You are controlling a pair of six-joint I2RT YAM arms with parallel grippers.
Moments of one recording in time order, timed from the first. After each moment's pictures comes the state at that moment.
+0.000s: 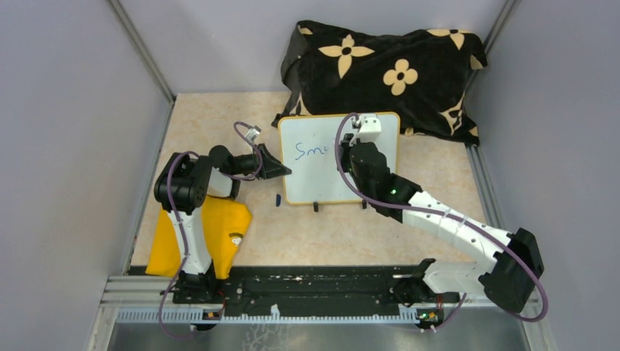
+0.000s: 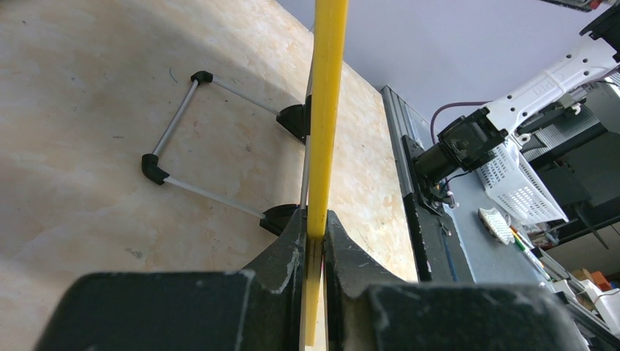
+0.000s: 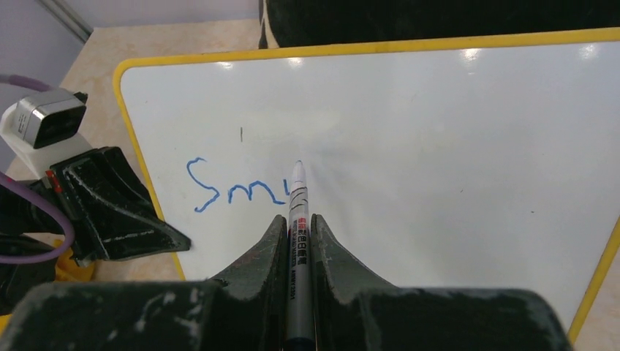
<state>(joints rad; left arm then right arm) -0.17 2.07 0.78 1.55 1.28 -0.91 0.84 1.17 0.93 -0.02 0.56 0.36</state>
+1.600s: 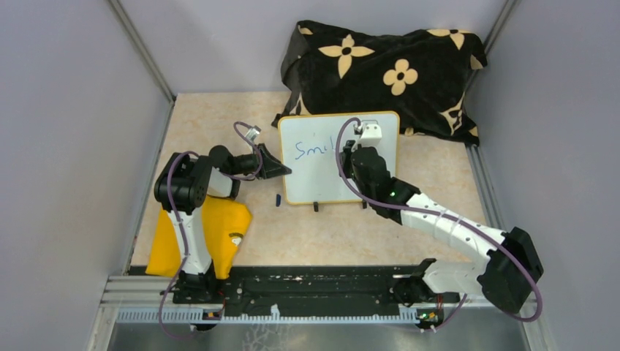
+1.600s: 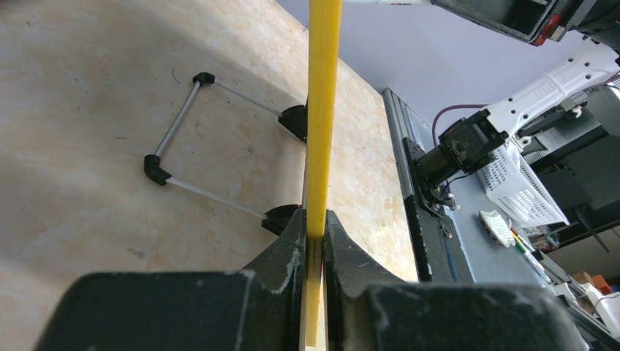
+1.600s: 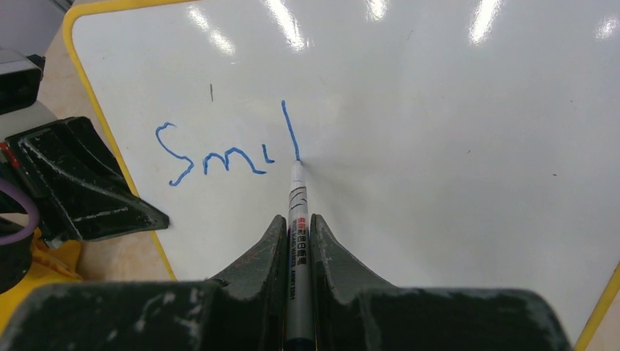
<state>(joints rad) -0.17 2.07 0.78 1.55 1.27 -0.91 0.78 1.19 0.86 0.01 0.50 0.40</state>
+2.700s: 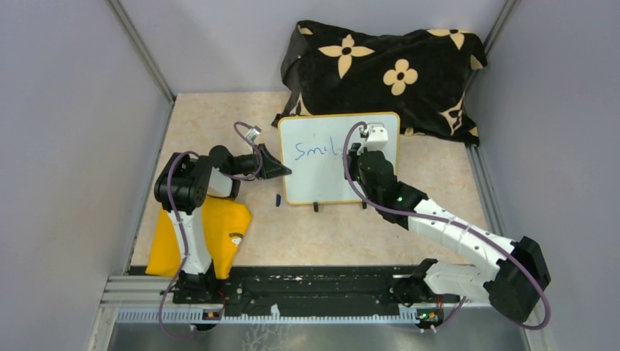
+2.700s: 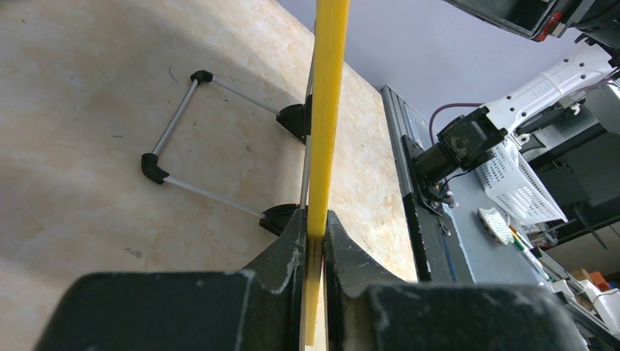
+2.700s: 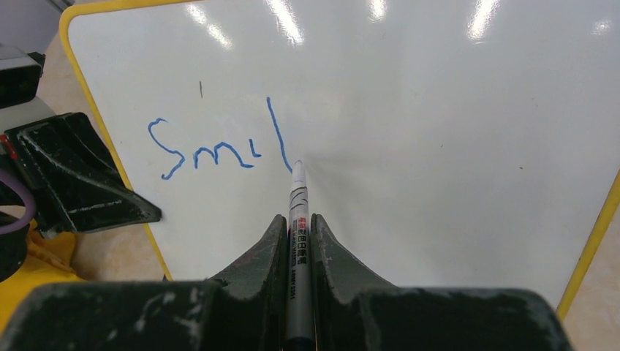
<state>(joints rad) -0.17 2.07 0.78 1.55 1.28 -0.91 0.78 1.10 0.81 -0.01 0.50 0.38</state>
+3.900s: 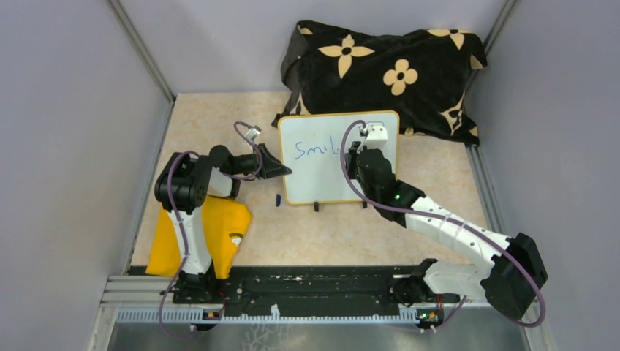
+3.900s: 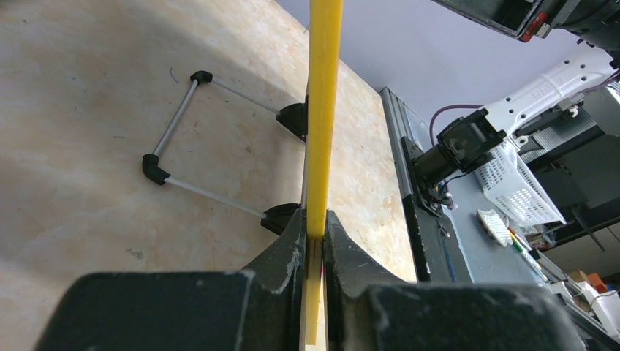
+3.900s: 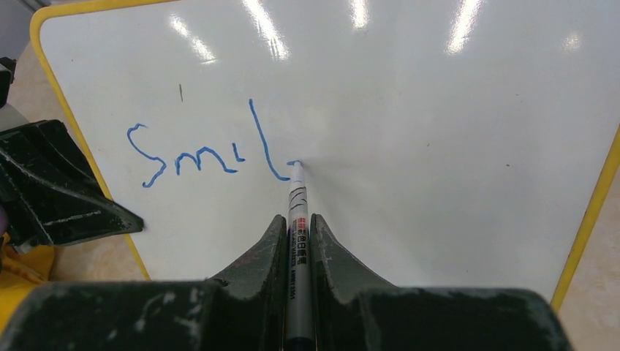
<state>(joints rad) -0.17 2.08 0.78 1.55 1.28 -0.91 0.76 1.14 0.81 0.01 0.52 0.37</state>
